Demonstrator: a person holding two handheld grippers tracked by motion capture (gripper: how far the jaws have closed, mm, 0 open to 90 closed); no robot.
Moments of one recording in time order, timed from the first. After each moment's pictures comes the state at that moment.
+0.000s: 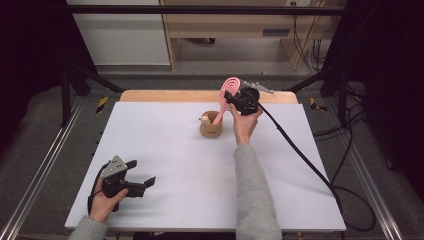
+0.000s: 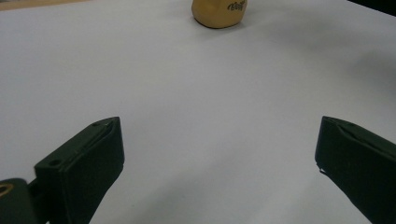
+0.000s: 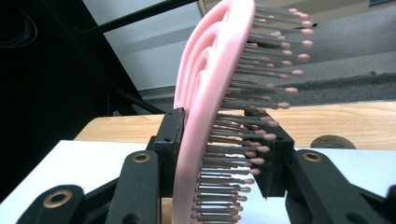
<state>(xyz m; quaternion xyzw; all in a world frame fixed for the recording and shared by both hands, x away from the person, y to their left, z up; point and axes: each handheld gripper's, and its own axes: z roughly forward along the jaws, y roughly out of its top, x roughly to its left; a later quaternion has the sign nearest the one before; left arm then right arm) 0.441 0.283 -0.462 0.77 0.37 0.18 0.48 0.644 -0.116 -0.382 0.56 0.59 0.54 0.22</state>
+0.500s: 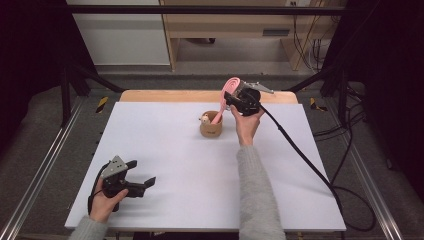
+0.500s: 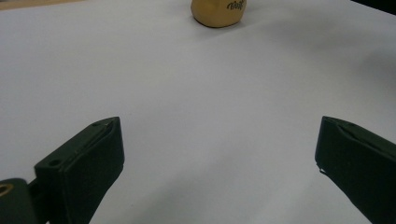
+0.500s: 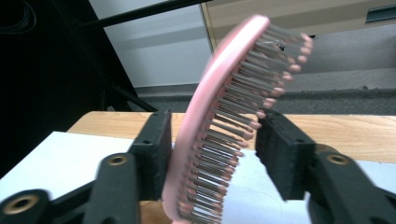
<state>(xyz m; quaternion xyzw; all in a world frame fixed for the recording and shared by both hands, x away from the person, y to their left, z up) 0.441 0.282 -0.462 0.77 0.37 0.18 0.48 0.640 -0.120 -0.380 0.54 0.61 0.53 0.24</state>
